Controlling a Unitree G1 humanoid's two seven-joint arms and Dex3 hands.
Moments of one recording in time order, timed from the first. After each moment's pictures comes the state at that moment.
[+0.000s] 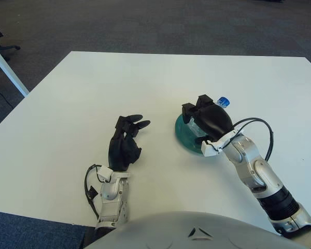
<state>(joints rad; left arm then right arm) 0.30 -0.11 -0.09 0.13 -0.19 -0.69 -0.15 -0.07 -0.43 0.40 -0.32 -0.96 -0.06 0.13</state>
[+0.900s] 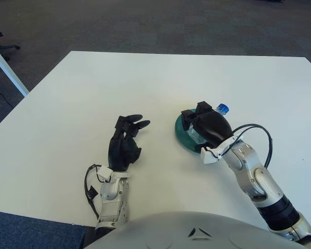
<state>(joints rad) 0.30 -0.11 -0.09 0.13 -0.19 -0.69 -0.15 0.00 -0.38 0.39 -0.37 -0.96 -0.01 0.21</state>
